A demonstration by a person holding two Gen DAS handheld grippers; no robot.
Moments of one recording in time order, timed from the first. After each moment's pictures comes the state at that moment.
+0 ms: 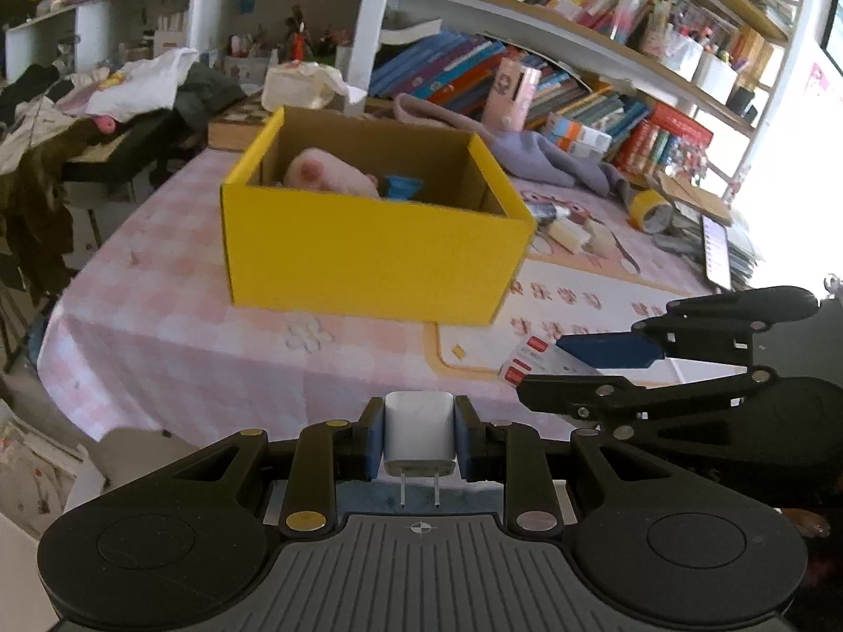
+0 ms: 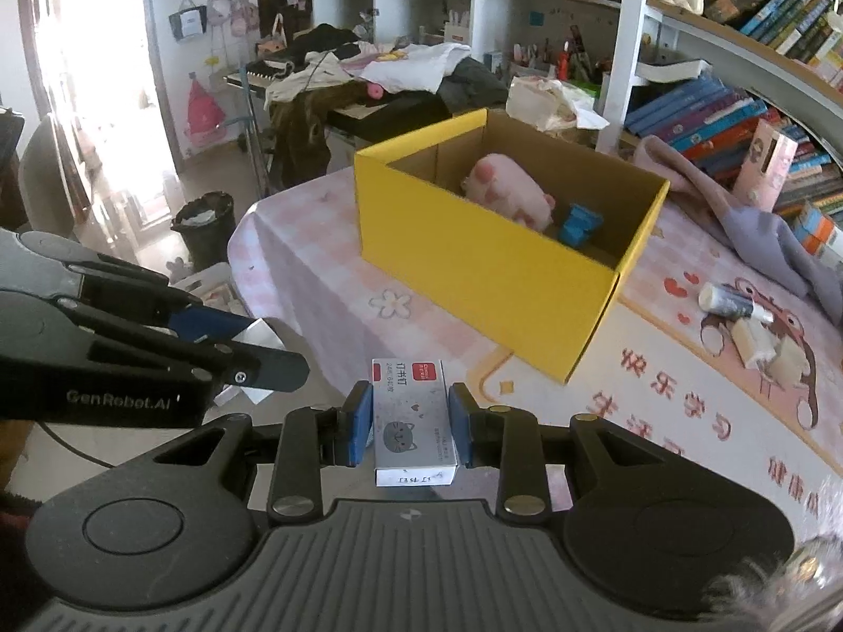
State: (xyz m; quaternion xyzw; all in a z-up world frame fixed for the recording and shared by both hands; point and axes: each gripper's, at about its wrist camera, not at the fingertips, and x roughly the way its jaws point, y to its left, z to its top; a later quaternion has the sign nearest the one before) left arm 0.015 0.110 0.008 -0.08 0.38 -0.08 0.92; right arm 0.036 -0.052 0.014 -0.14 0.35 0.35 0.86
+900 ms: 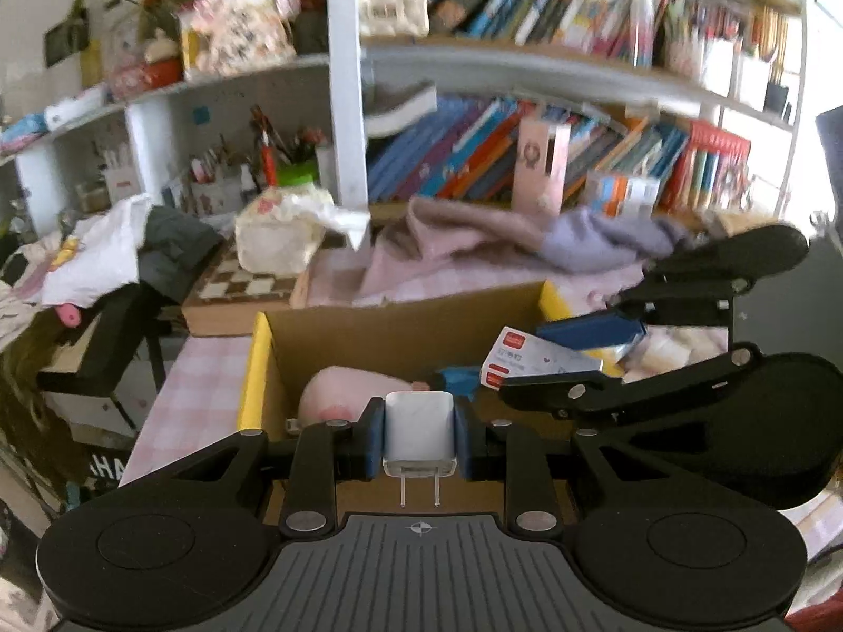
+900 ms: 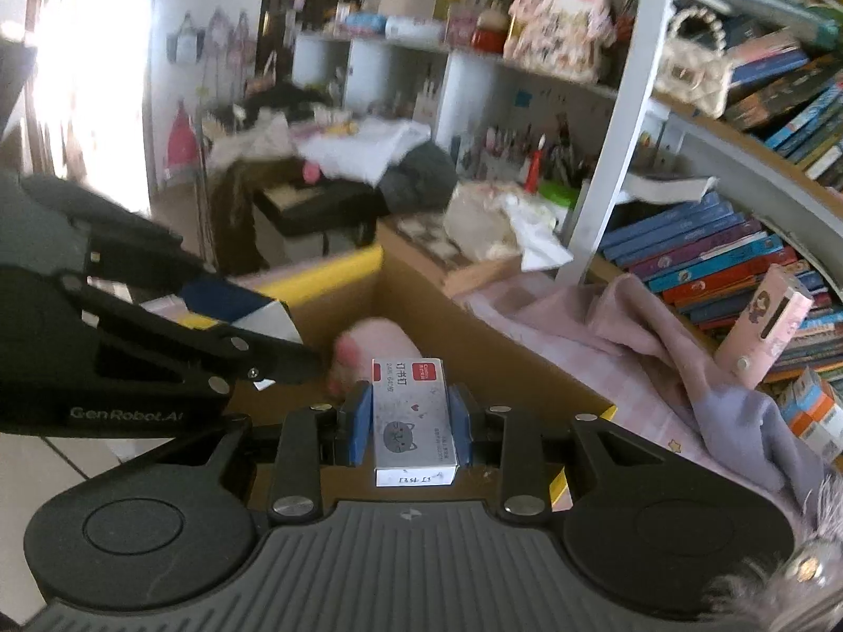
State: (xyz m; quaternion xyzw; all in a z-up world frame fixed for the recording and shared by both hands) left arm 0.218 0.114 0.034 0.04 0.33 -0.08 0.94; right arm 0.241 -0.010 0.041 -0.20 0.27 0.36 0.87
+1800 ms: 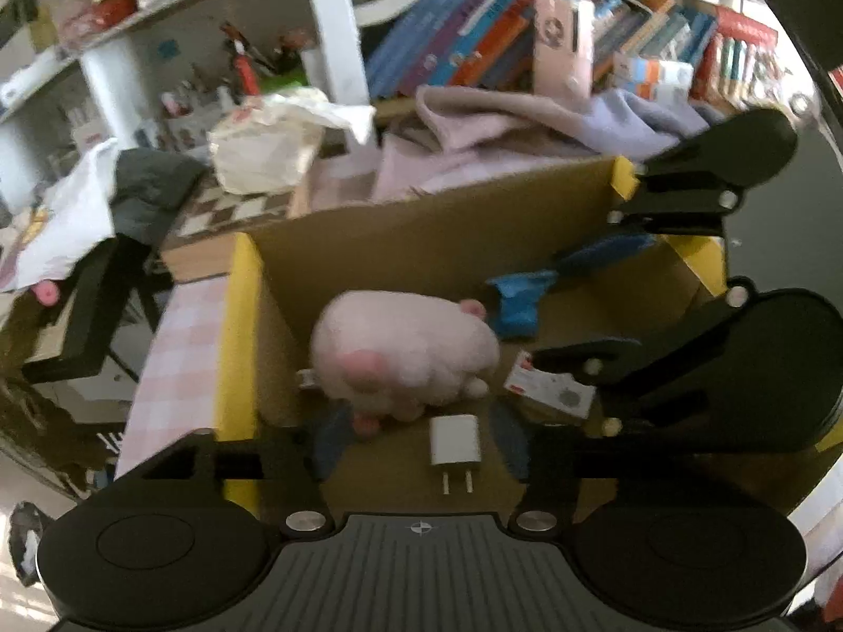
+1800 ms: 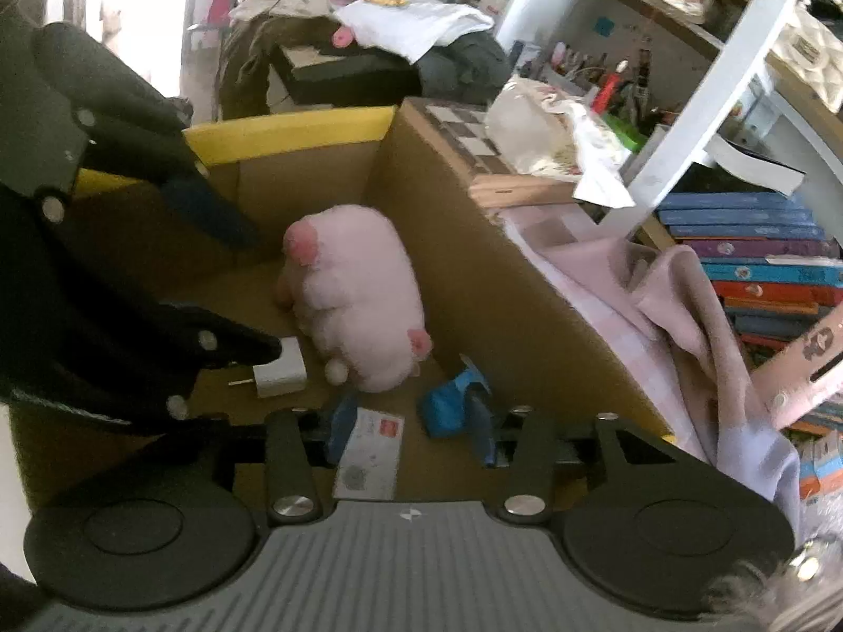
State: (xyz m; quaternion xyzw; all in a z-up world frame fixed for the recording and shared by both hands) left arm 0.261 0.127 -0.010 0.09 0.41 -0.07 0.91; right arm 0.300 0.027 -0.021 -0.32 0.32 0.37 0.81
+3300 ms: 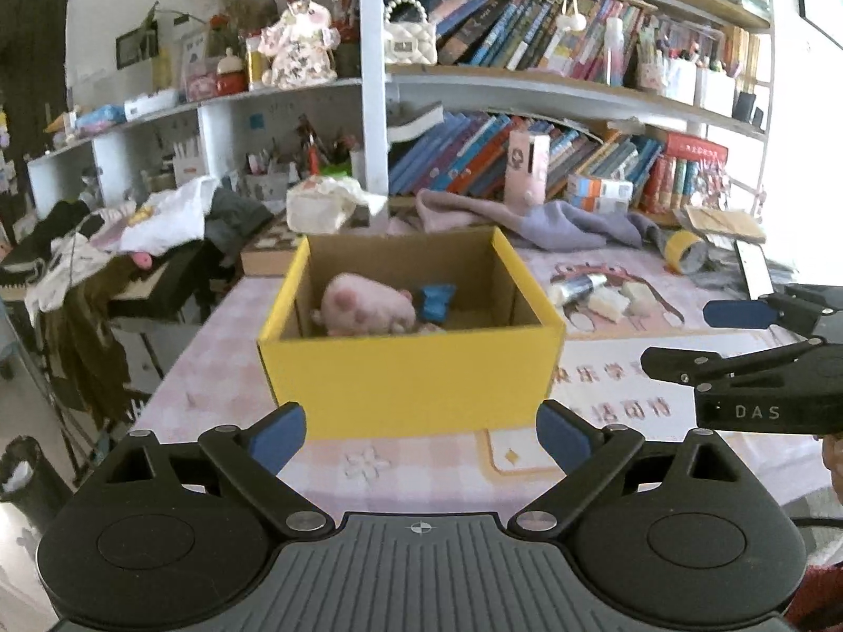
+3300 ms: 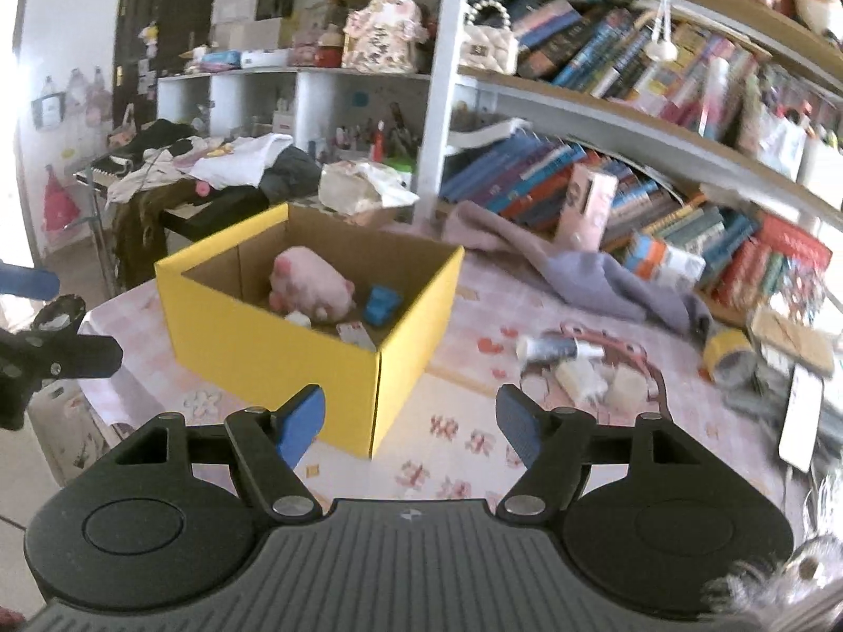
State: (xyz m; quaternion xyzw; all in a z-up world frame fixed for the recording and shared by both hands) left arm 0.022 0.090 0.042 0.02 0.30 -0.04 0.95; right arm 0.054 -0.113 0.032 -0.11 0.25 0.18 0.94
